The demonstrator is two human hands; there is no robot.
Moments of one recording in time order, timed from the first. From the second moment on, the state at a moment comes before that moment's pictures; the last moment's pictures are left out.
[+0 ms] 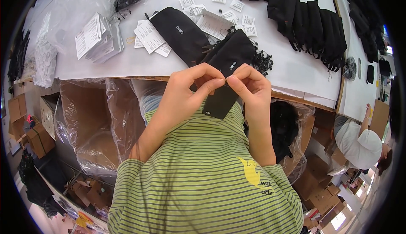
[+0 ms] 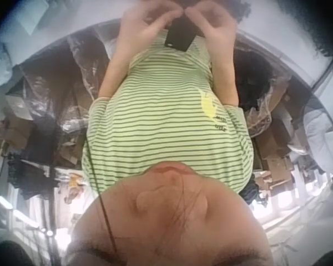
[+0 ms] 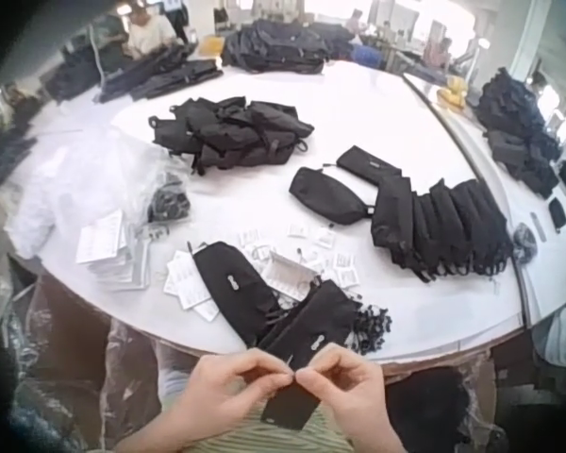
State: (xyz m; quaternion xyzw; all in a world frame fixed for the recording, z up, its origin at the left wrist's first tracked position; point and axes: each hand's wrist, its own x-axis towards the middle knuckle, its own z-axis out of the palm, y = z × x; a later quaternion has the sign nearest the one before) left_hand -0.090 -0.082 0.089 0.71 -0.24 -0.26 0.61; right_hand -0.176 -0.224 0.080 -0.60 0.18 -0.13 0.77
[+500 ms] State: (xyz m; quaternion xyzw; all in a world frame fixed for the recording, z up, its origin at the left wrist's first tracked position) left_hand -0.087 -0.083 0.084 0.59 -0.18 -0.39 0.68; right_hand -0.182 -0.229 0.081 -0.49 0.16 -0.06 0.86
